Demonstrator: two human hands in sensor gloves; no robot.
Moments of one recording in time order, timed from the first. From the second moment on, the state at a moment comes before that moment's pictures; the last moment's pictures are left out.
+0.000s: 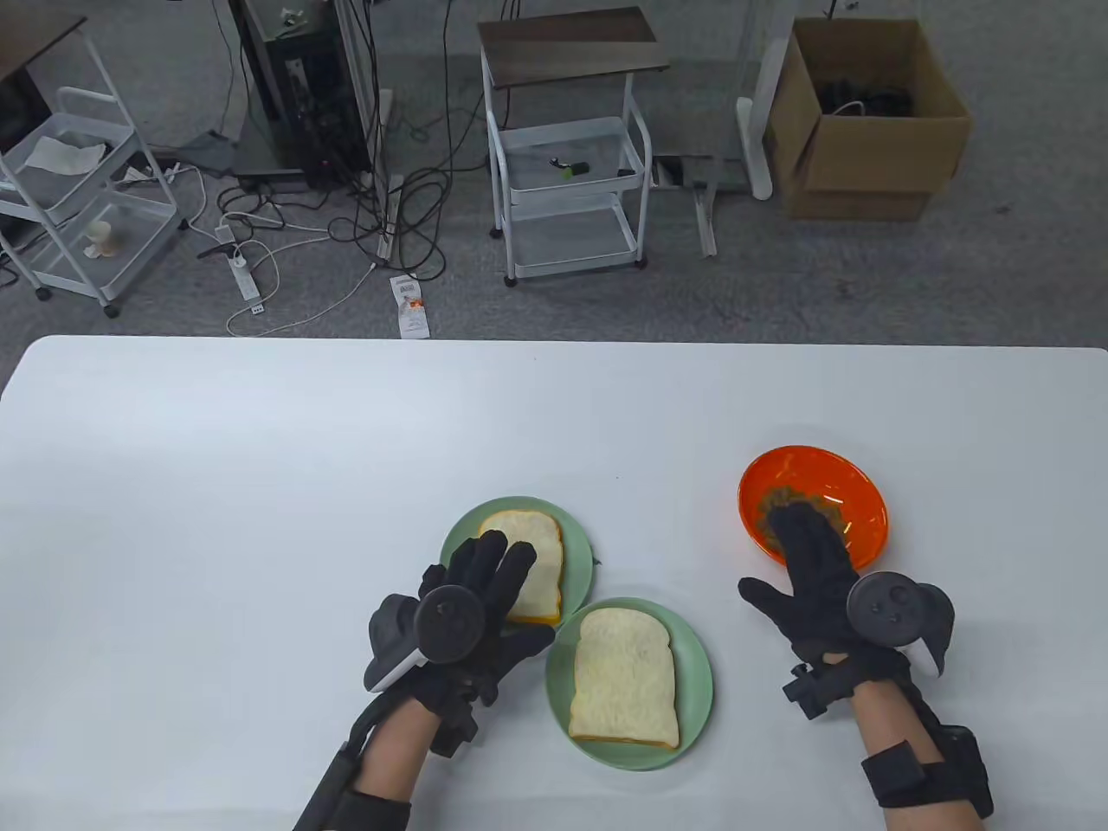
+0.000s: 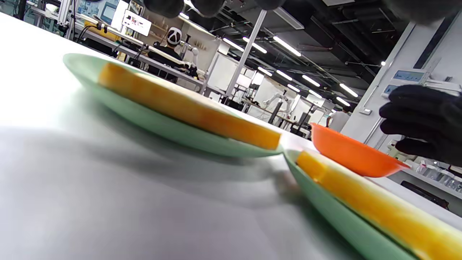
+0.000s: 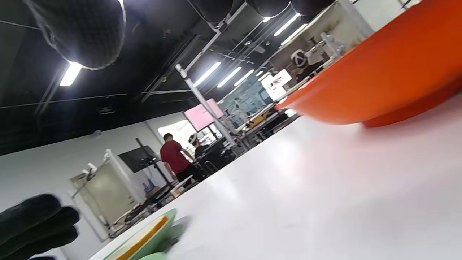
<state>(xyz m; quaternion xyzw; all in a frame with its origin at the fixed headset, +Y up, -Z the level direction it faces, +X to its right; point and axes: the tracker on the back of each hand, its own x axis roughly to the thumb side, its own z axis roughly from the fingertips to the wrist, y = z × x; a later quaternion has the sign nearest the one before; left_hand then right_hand) -0.146 -0.763 -0.281 -0.03 -0.15 0.22 0.96 0.294 -0.760 -0.308 0.14 -0.09 0.92 0.36</state>
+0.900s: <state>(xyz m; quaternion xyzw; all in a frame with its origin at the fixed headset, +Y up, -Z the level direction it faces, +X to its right) -0.147 -0.762 -0.281 -0.01 -0.15 0.21 0.97 0.352 -0.777 -0.331 -0.07 0.07 0.97 0.23</state>
